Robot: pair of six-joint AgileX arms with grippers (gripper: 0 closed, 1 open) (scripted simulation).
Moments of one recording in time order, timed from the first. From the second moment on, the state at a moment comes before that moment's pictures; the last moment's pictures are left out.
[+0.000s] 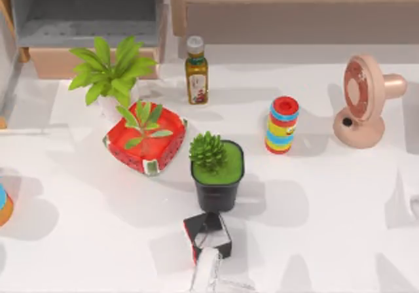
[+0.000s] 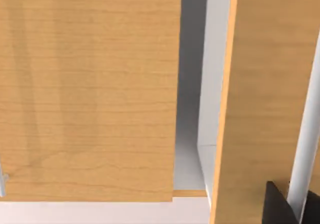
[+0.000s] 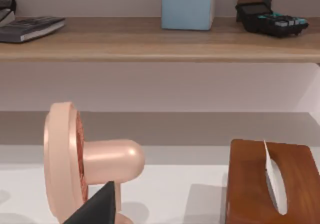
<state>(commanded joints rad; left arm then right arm) 0.59 2.08 0.64 1.42 0.64 1.58 0.00 0.00 0.00 0.00 0.00 0.00</state>
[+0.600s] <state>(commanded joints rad) 0.52 2.14 0.77 1.34 0.57 1.58 0.00 0.00 0.00 0.00 0.00 0.00</state>
